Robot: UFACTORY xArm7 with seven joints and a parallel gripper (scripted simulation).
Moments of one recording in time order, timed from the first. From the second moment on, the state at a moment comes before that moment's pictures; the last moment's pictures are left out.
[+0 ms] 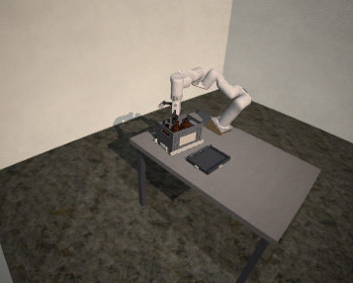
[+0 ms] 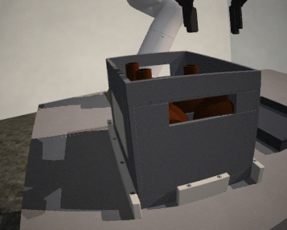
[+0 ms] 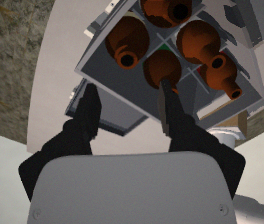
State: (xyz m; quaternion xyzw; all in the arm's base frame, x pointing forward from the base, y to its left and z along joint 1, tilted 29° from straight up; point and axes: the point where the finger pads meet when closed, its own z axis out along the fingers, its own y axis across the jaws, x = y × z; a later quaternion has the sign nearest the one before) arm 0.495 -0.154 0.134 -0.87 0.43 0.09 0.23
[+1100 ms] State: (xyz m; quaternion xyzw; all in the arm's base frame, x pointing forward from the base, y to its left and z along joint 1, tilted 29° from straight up) arm 0.497 -0.144 0.115 -0.87 0.43 0.09 0.23
